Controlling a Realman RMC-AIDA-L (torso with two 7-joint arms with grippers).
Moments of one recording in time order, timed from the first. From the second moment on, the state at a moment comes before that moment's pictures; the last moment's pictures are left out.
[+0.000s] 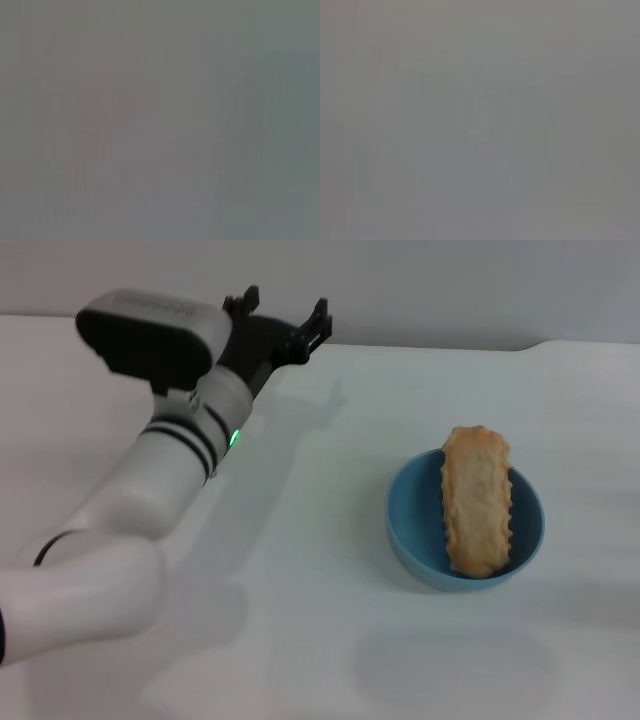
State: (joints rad) left arm -0.54 -2.08 2.34 0.68 1.94 -0.60 -2.81; right arm 0.36 2.08 -0.44 -0.06 -0.85 -1.25 0.41
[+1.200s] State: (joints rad) left arm -0.49 -2.08 2.43 0.64 1.94 -0.69 -2.88; right arm 0.36 2.08 -0.44 -0.01 -0.81 -1.23 0.41
